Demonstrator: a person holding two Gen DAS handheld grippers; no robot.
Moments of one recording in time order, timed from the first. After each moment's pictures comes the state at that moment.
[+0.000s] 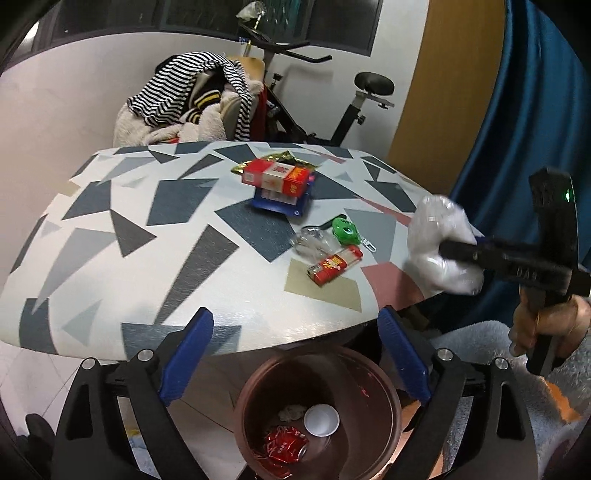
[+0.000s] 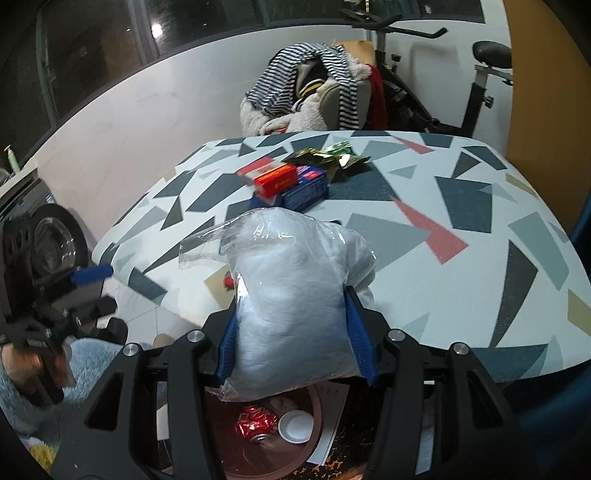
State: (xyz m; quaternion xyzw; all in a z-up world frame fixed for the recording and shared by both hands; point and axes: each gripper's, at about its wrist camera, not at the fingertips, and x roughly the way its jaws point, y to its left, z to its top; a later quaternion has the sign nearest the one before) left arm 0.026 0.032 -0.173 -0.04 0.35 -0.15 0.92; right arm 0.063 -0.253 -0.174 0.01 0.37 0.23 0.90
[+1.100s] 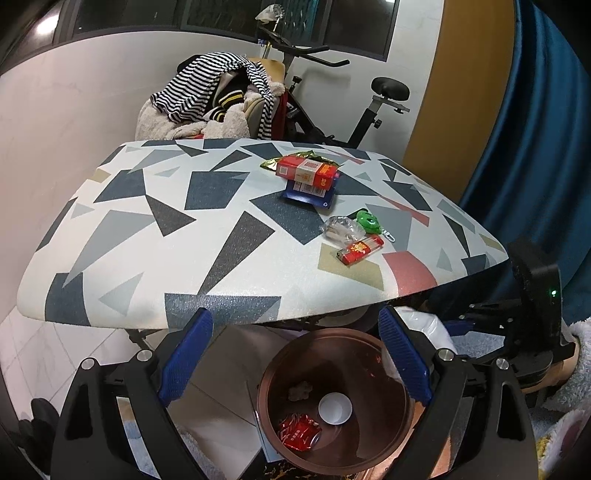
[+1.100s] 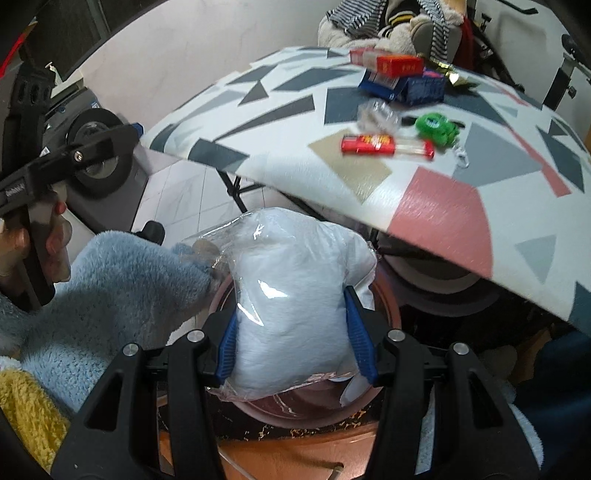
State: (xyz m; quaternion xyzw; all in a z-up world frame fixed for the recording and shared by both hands) left arm -0.007 0.064 -0.174 -0.04 0.36 -0.12 0.93; right arm 0.009 -0.177 -0.246 -0.07 0.48 0.34 0.81
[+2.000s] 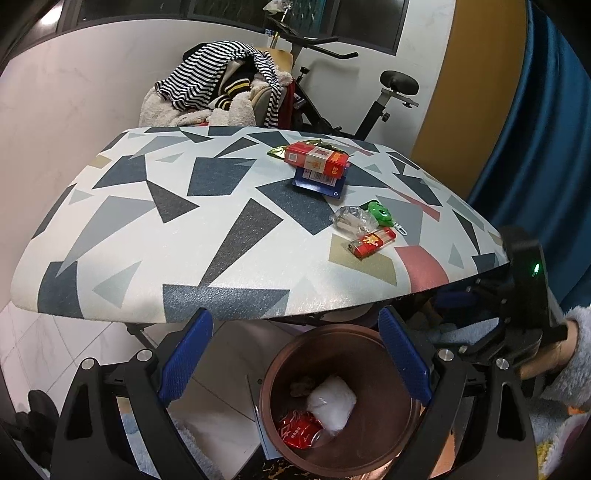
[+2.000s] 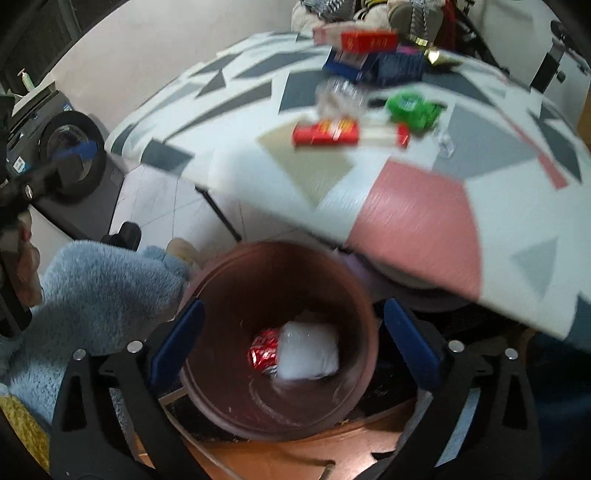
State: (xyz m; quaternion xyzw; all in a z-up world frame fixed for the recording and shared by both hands) left arm 0.007 0.067 -0.190 -0.05 0.37 -0.12 0.92; right arm 0.051 -0.183 -0.257 -0.07 0.49 0.30 0.81
